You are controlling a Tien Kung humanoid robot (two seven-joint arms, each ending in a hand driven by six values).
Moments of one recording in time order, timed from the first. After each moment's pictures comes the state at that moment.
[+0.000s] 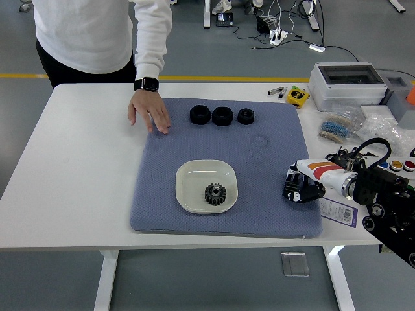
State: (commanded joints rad) left arm -0.04 0.00 -1.25 -0.18 0.91 0.13 0.23; right arm 0.70 -0.40 0.57 1.01 -1.78 0.04 0.00
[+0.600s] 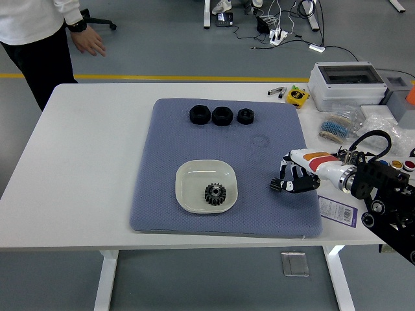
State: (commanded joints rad) left arm -0.05 0.00 -1.24 -0.18 0.90 0.13 0.23; right arm 0.71 -0.41 0.59 1.11 -1.78 -0.01 0.03
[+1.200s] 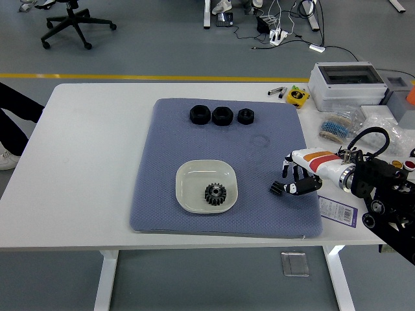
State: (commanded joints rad) left arm -0.05 0.00 -1.24 -0.18 0.90 0.13 0.23; right arm 0.70 -0.42 0.60 1.11 -1.86 0.05 -0.04
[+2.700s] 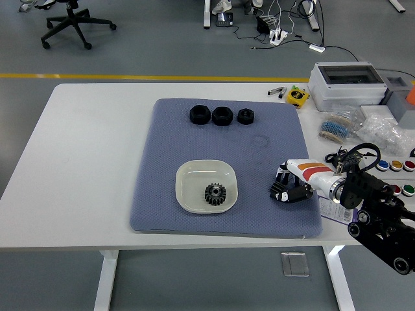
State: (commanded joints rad) left arm -0.06 0.00 -1.25 -0.18 0.93 0.12 0.25; right arm 0.68 -0.34 0.56 1.00 -1.77 -0.05 -0.04
